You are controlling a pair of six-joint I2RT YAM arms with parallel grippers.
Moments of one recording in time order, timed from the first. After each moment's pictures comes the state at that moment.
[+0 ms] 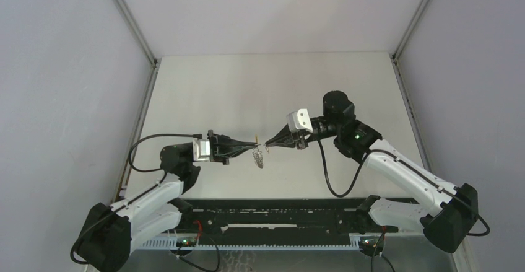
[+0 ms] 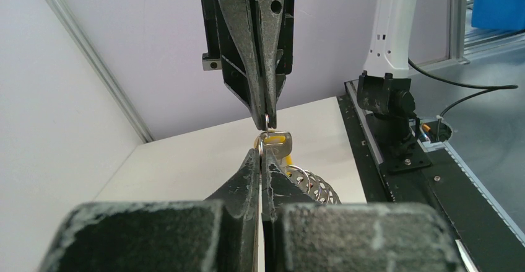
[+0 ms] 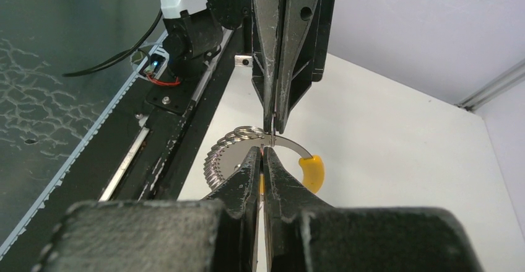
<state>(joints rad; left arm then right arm) -0.50 0.93 0.31 1.26 1.00 -0.23 0.72 1.11 0.98 -0.07 -1.05 -0.46</state>
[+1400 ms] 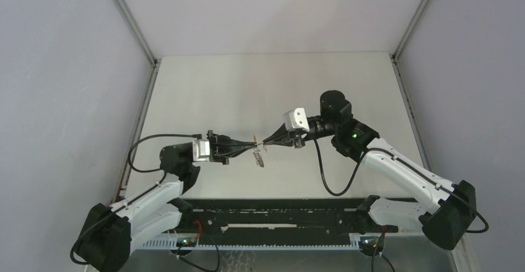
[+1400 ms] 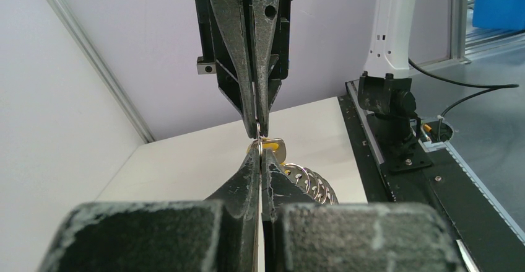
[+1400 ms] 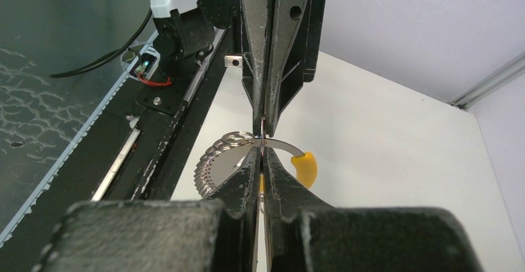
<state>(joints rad) -0.50 0.93 0.31 1.26 1.00 -0.23 0.74 1.14 0.99 -0.05 -1.01 -0.47</state>
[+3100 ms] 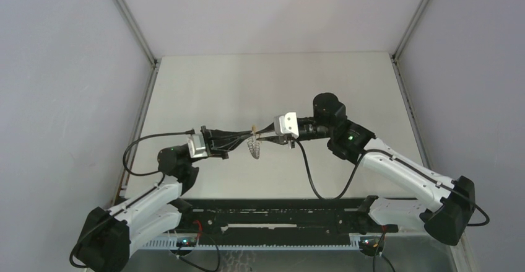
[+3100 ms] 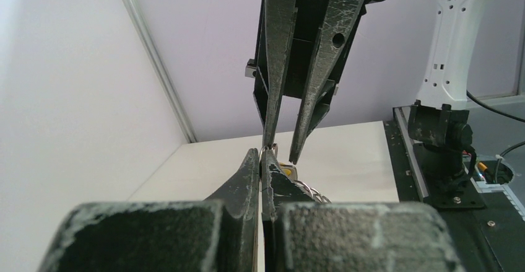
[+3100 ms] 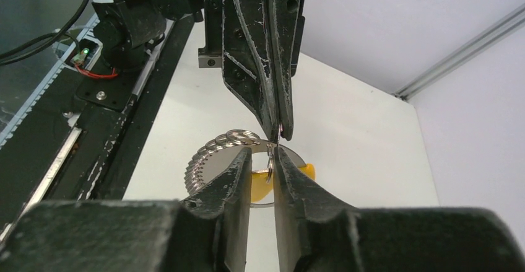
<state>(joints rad) -0.49 0.90 0.31 1.26 0.82 -0.23 0.83 1.16 1.03 -0.07 -0.80 -0.57</state>
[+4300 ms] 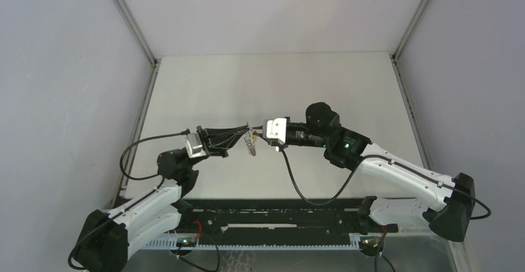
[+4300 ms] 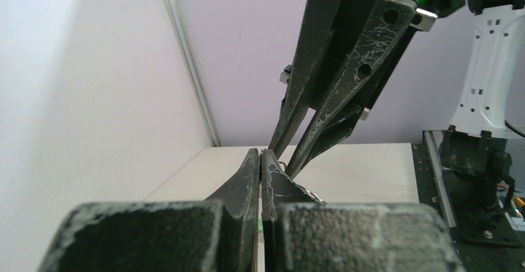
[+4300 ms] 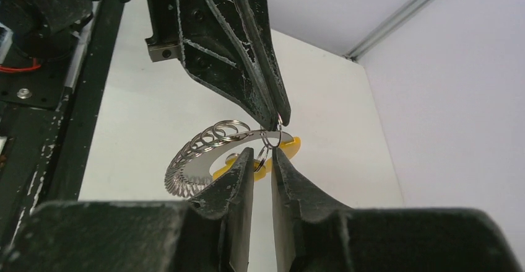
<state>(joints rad) -0.51 0.87 0.28 1.27 0.68 -0.22 0.95 1.14 1.03 -0.07 -0.46 -0.61</state>
